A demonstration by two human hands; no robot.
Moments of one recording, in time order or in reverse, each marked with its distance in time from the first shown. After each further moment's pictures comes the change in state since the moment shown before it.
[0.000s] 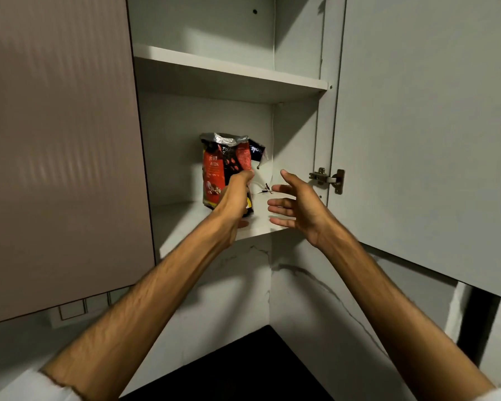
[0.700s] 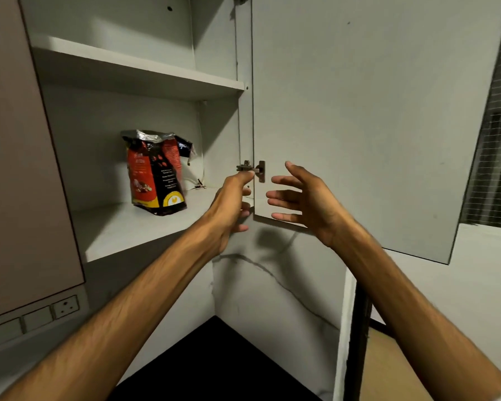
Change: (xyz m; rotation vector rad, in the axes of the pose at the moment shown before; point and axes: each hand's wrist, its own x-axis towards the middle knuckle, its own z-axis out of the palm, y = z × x) left_hand -0.064 -0.005 0.071 0.039 -0.330 -0.003; right_hand -0.141 -0.029 -0.086 -0.005 0.248 -0.065
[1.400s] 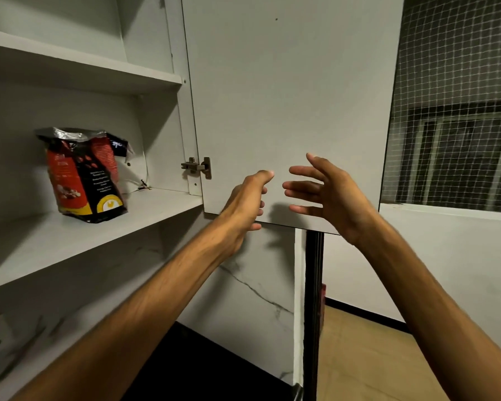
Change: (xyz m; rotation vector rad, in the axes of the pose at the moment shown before) left_hand -0.021 0.008 0.100 0.068 -0.268 0.038; right_hand -0.071 -0.021 -0.100 -0.054 0.204 -0.111
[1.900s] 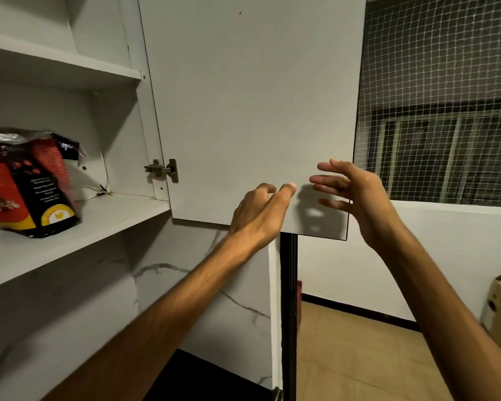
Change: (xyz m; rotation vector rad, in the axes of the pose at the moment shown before) left_hand 0.013 -0.003 0.059 0.352 -0.048 0.257; right_hand -0.008 0.000 -0.071 -0.078 0.292 -0.163
